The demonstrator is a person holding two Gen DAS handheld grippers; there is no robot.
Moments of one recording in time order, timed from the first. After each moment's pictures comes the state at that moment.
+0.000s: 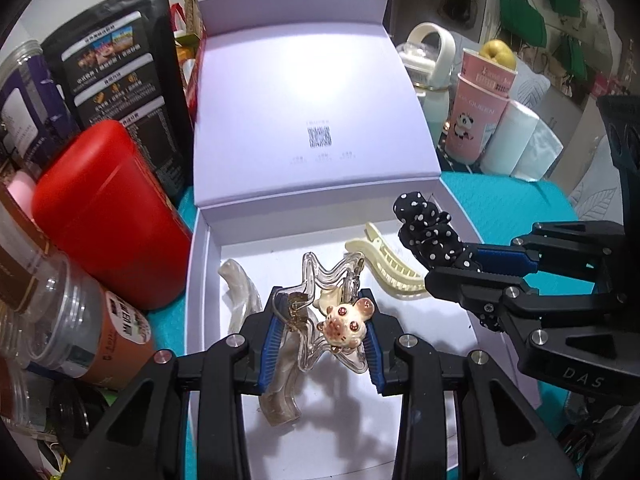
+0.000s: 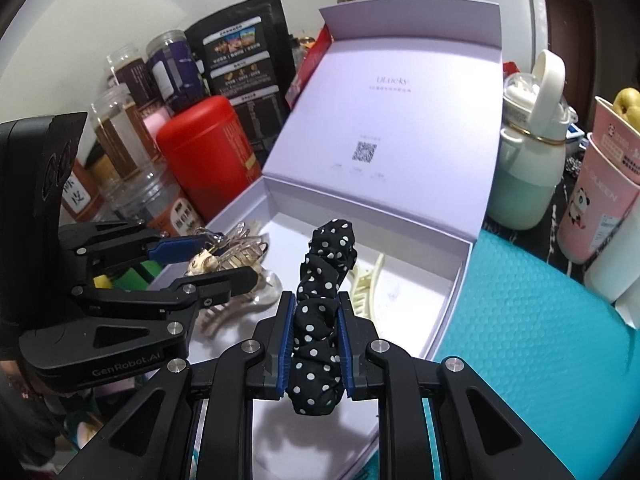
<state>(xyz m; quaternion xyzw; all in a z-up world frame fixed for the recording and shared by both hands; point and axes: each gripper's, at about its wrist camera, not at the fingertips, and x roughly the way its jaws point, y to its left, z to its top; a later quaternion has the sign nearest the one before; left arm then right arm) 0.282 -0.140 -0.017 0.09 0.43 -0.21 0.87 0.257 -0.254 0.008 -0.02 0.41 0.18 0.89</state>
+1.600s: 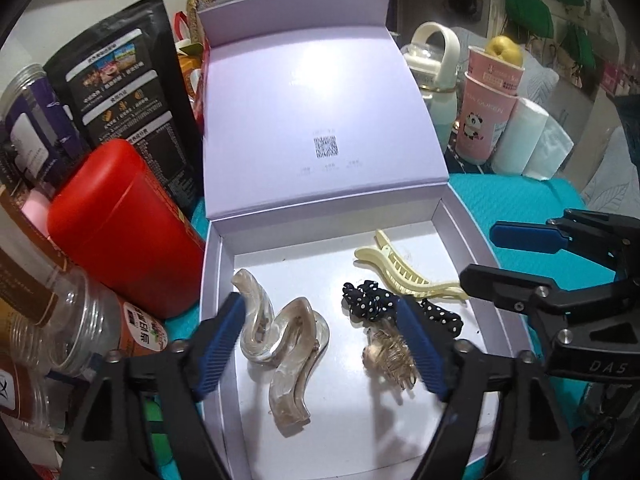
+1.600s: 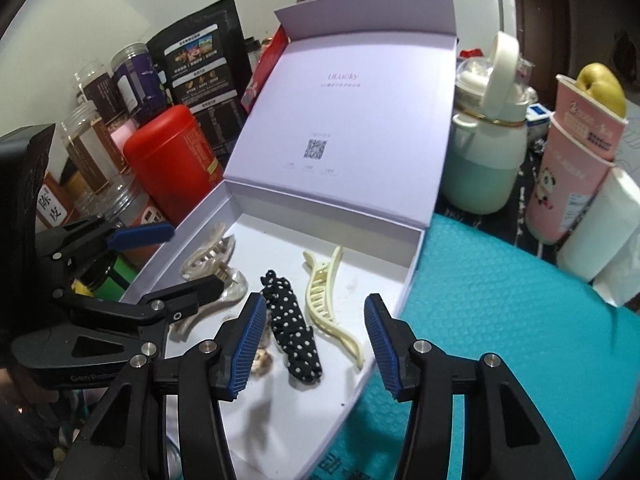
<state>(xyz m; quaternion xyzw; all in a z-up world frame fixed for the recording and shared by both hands) 0.275 -0.147 -0.006 0.11 0.42 -0.18 0.88 0.252 -0.276 0.014 0.00 0.42 0.13 0.90</state>
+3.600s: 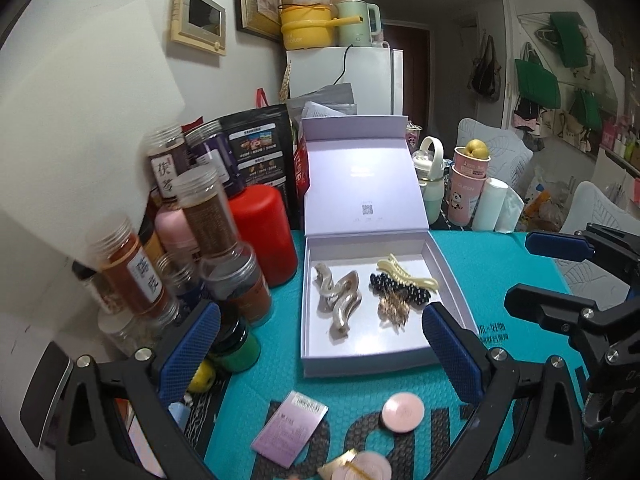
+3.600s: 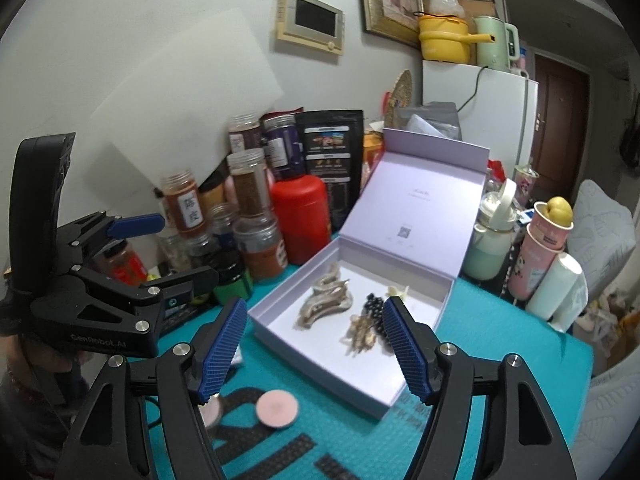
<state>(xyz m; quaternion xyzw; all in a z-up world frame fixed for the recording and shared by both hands) 0.102 -0.045 0.095 0.06 0.29 -0.12 0.95 0.077 -0.192 0.116 -0.07 0.29 0.19 0.94</state>
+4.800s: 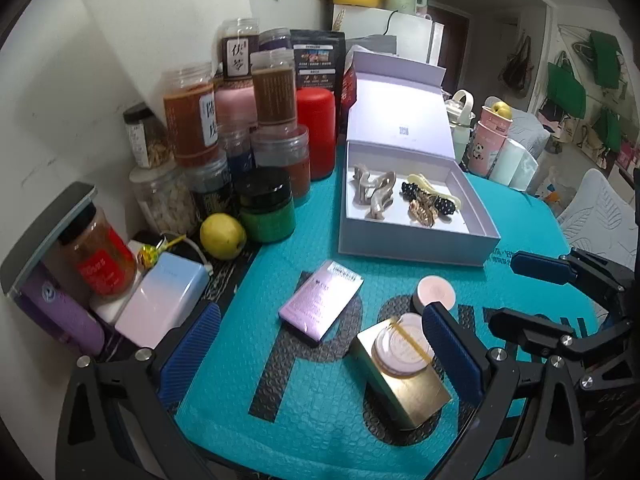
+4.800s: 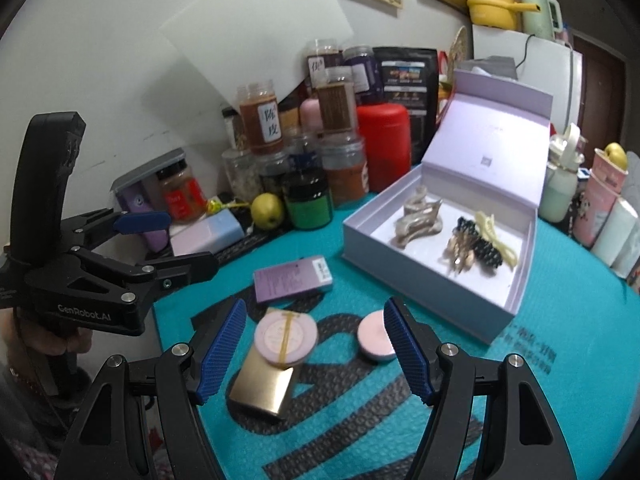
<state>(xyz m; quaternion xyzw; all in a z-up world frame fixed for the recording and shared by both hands) 0.030 0.028 0.017 -0.01 0.37 -0.09 0.93 0.024 -0.131 0.025 -0.07 0.35 0.25 0.90</state>
